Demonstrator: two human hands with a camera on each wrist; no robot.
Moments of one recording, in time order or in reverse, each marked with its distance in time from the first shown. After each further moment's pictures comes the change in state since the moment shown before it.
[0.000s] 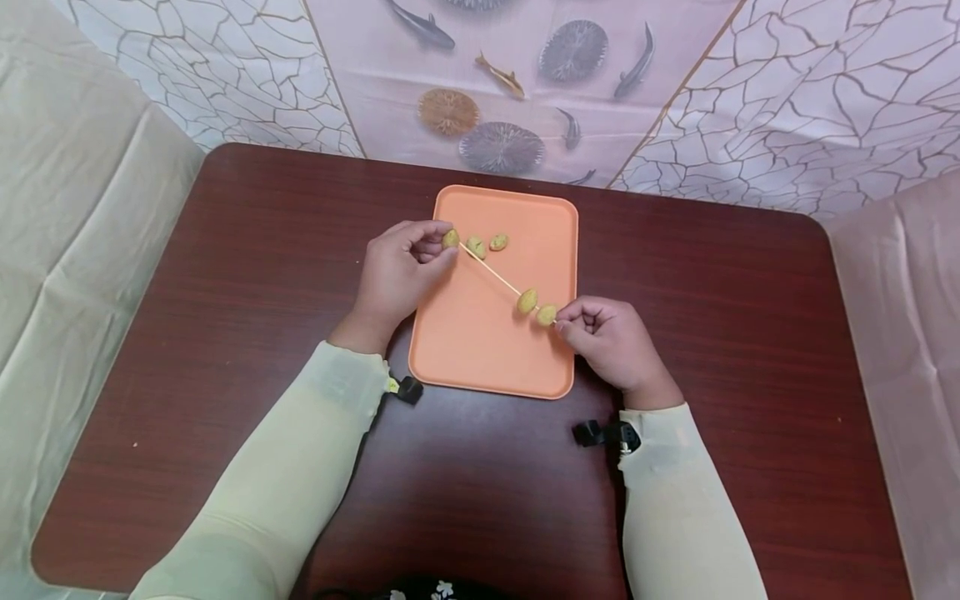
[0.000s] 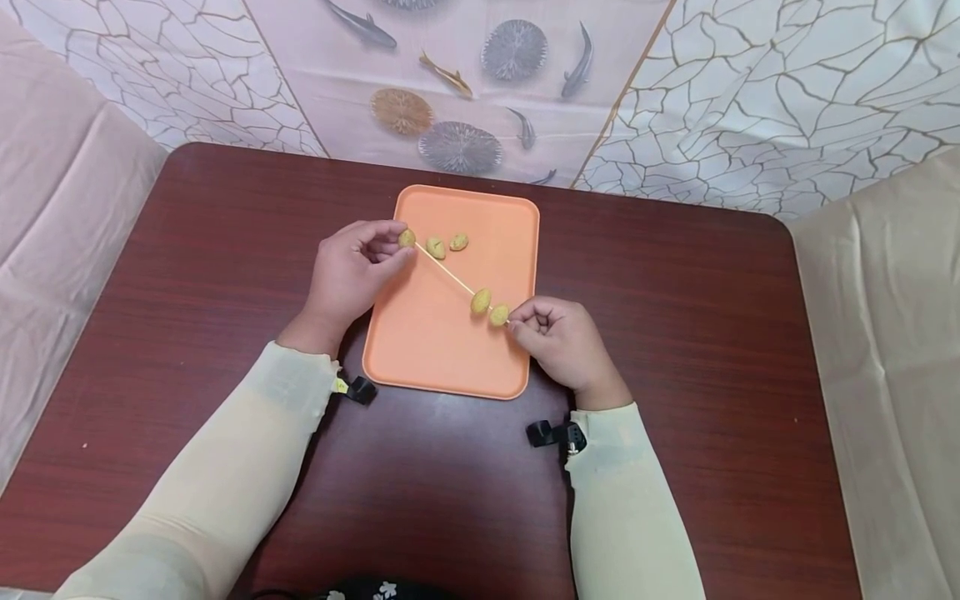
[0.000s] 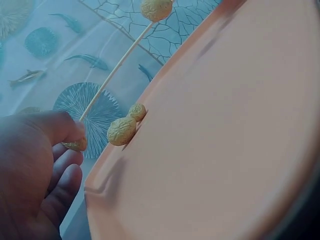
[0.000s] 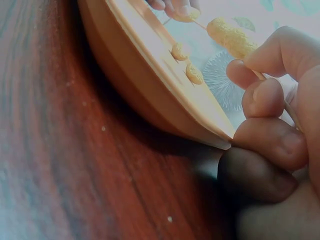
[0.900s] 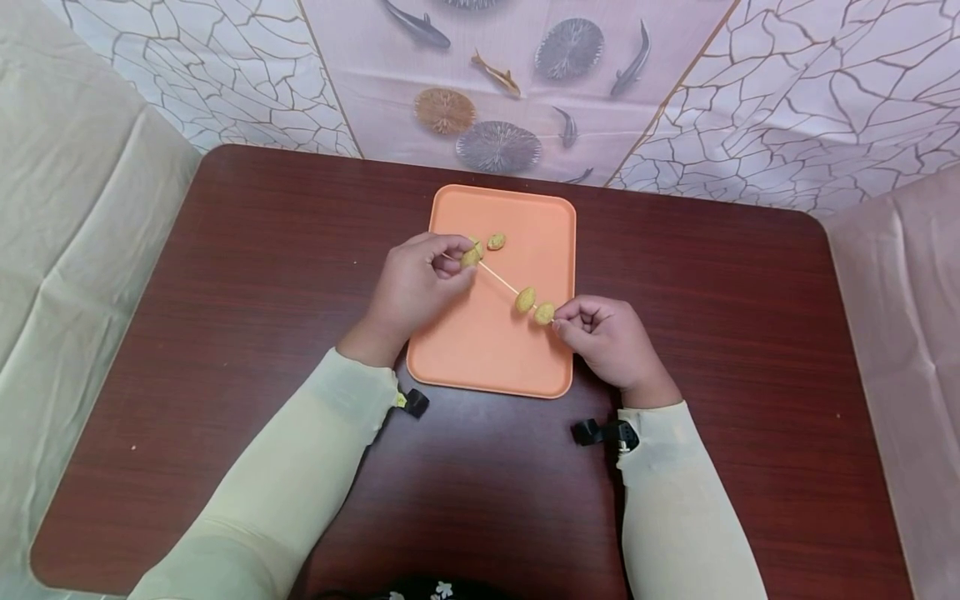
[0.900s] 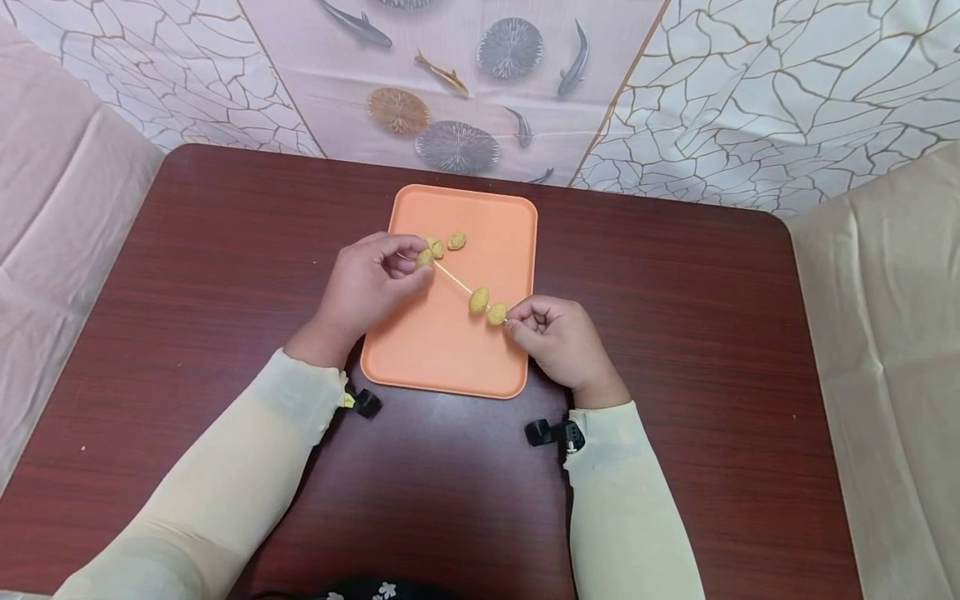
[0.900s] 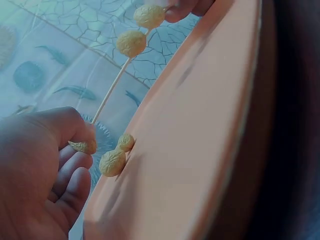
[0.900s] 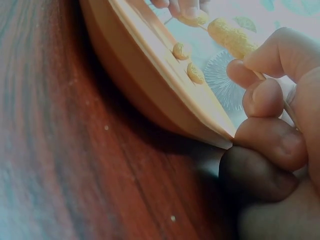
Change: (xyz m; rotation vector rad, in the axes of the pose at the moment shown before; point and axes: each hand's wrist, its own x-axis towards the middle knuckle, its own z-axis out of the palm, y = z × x) left_hand -0.010 0.018 0.013 0.060 -0.137 0.034; right_hand 0.000 0.001 0.000 -0.030 0.003 -0.003
